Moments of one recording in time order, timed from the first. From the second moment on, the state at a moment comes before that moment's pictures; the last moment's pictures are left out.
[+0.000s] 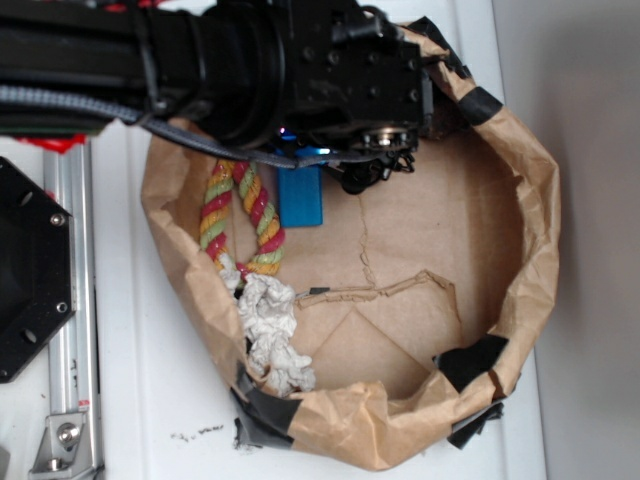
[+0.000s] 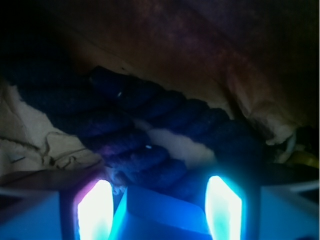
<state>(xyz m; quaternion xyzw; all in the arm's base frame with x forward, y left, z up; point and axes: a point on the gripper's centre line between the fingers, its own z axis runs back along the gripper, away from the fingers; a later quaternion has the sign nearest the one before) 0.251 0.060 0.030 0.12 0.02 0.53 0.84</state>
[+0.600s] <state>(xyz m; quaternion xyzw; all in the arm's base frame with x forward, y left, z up) 0.294 0.049 0.080 0.09 -0.04 0.38 0.92</state>
